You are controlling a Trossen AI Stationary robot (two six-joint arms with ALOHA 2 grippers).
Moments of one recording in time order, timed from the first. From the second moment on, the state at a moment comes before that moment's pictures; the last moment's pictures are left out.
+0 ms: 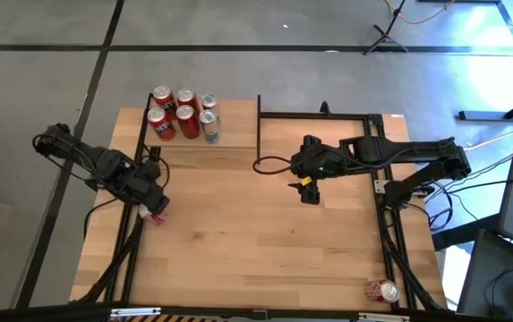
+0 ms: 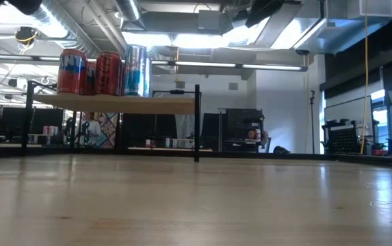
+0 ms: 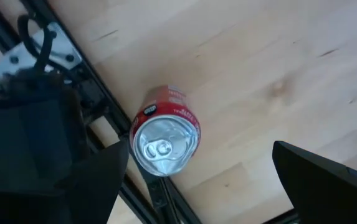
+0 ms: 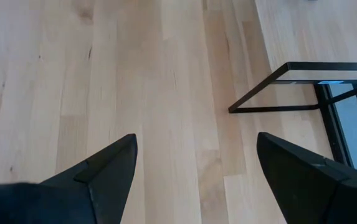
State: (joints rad) left arm -0.45 0.98 1.10 -1.57 -0.04 -1.53; right arm 0.09 1.45 1.53 -0.97 0.19 0.02
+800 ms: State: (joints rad) left arm -0.45 1.04 0.84 -1.42 0.10 -1.11; right arm 0.09 1.45 1.53 -0.93 0.19 0.05
